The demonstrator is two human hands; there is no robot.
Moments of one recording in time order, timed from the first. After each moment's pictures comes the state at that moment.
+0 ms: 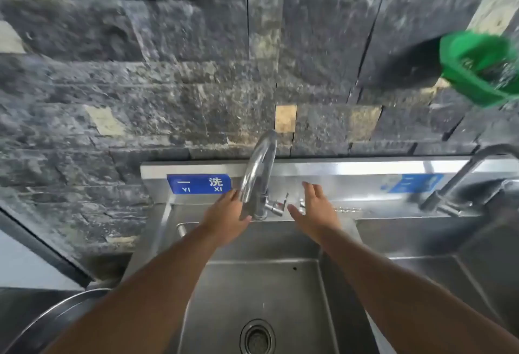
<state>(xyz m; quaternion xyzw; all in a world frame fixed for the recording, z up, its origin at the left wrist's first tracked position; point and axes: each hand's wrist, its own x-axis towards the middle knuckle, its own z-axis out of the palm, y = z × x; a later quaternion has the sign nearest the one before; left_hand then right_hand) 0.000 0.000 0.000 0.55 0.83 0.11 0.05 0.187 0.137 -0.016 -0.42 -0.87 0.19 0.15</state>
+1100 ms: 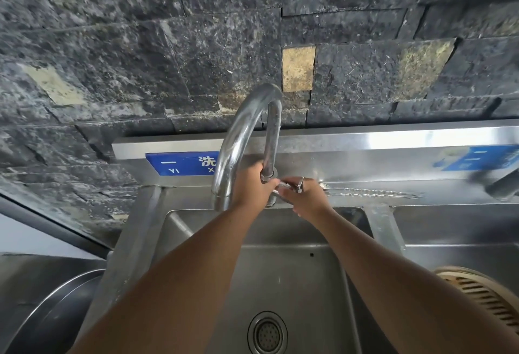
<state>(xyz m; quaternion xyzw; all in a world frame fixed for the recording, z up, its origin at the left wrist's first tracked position) -0.004 0.114 -0.072 0.39 0.82 0.38 0.16 0.113 0.200 -0.112 -0.40 -0.72 0.54 0.18</state>
